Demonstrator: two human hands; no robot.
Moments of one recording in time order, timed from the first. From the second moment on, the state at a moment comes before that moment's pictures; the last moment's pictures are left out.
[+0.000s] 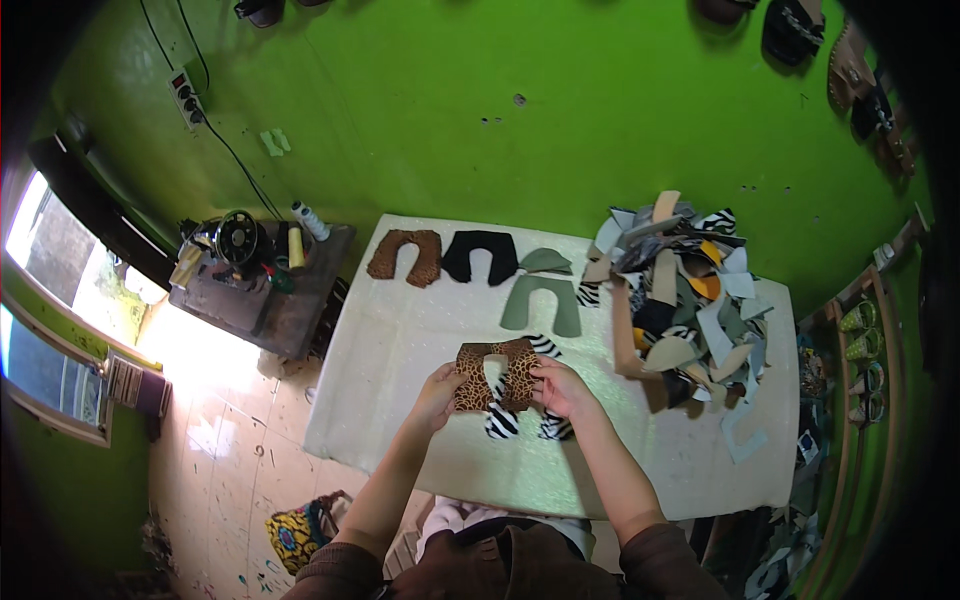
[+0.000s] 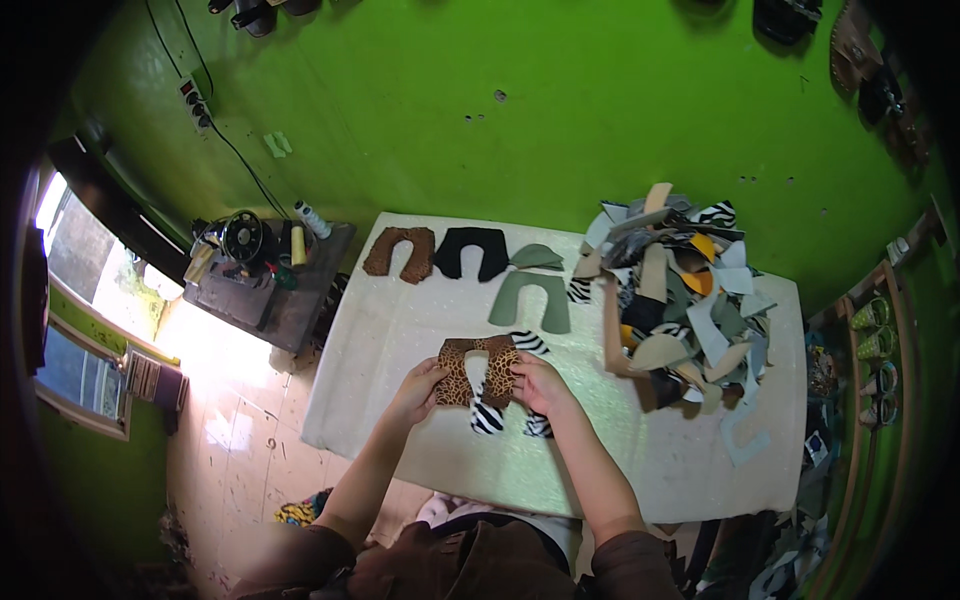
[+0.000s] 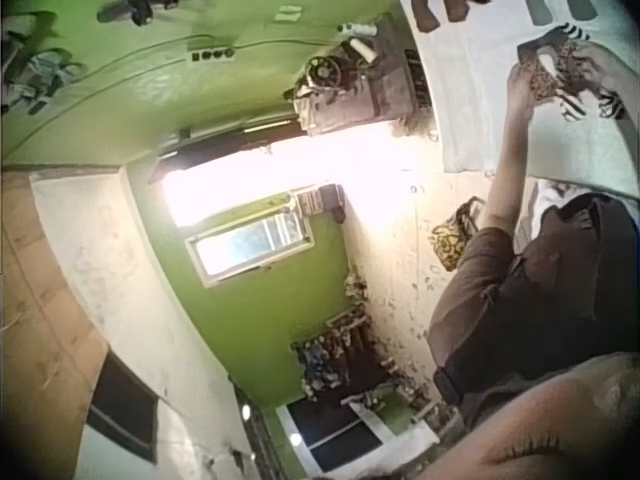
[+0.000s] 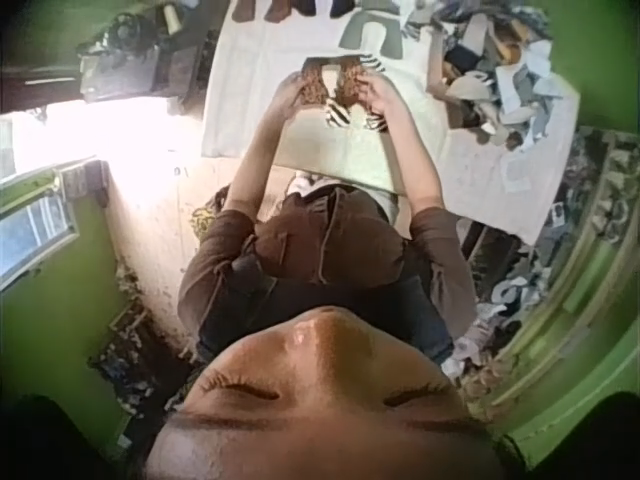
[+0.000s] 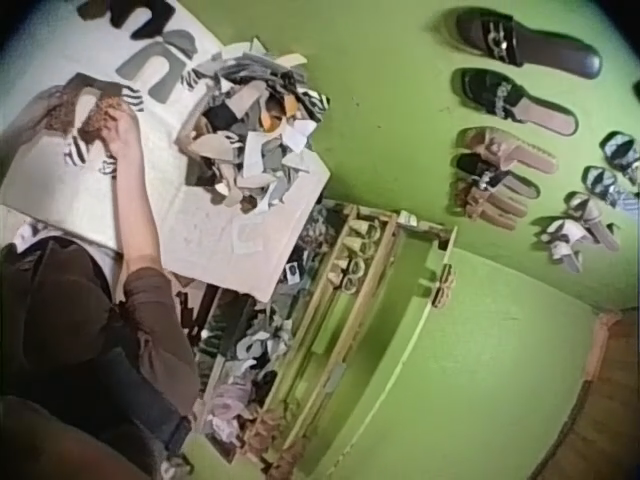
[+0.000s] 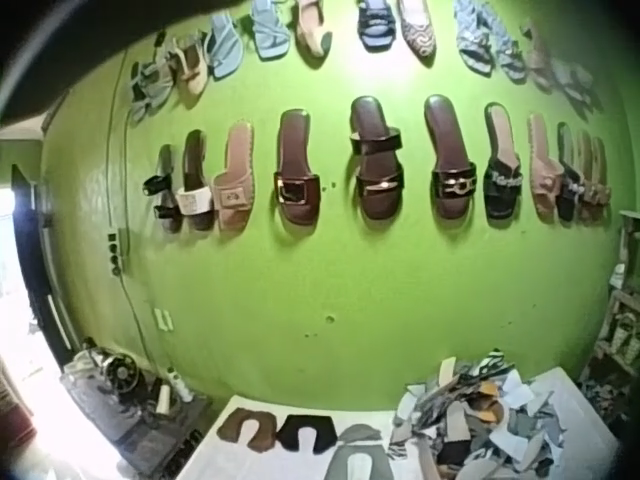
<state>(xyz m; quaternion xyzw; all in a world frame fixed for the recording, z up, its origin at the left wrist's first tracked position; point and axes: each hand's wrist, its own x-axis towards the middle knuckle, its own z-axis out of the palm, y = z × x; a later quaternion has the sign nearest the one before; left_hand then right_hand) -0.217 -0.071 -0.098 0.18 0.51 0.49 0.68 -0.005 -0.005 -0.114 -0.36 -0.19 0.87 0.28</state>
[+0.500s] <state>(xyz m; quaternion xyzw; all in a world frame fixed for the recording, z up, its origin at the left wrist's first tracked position) -0.411 0.033 -0.161 0.22 0.54 0.50 0.64 -0.190 0.087 -0.131 -0.40 -0.17 0.84 0.31</state>
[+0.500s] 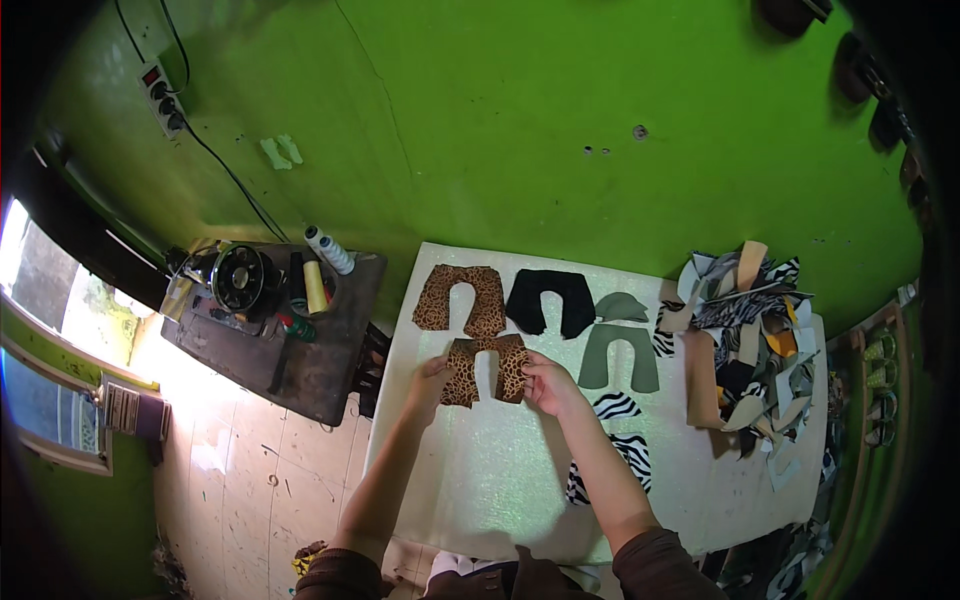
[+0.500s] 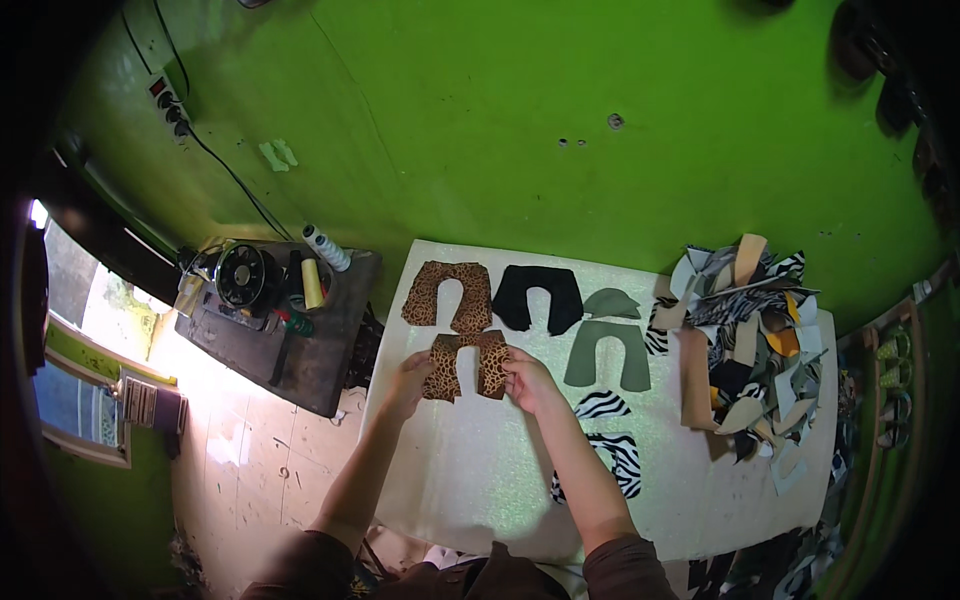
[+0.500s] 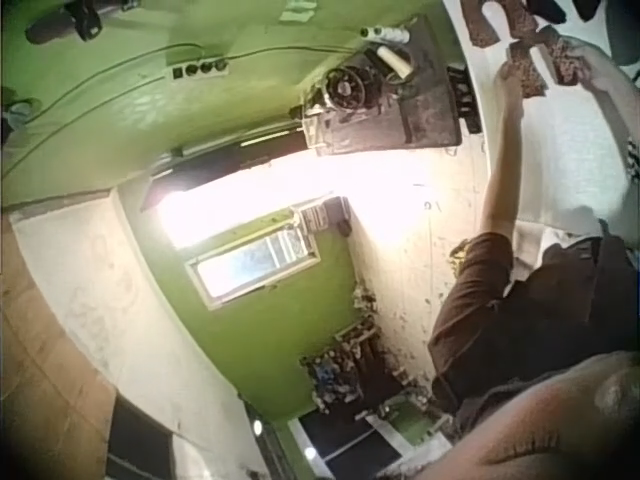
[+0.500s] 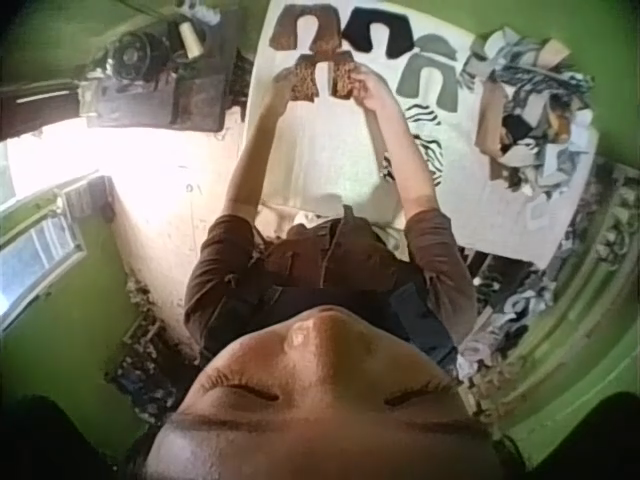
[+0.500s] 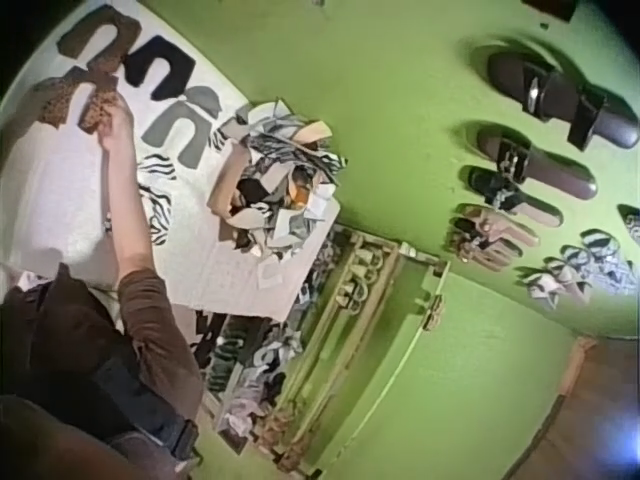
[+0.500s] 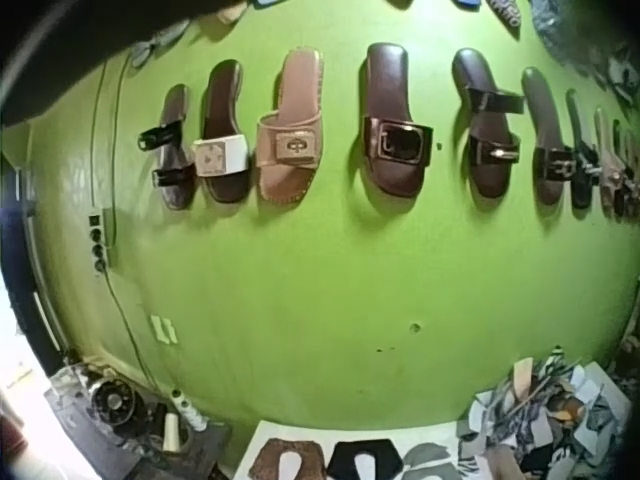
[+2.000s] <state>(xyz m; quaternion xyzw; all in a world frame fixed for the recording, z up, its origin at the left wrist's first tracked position) -0.455 0.166 -0.142 0.53 0.73 0.36 0.24 -0.285 0.191 -0.147 -0.65 -0.58 0.35 0.34</state>
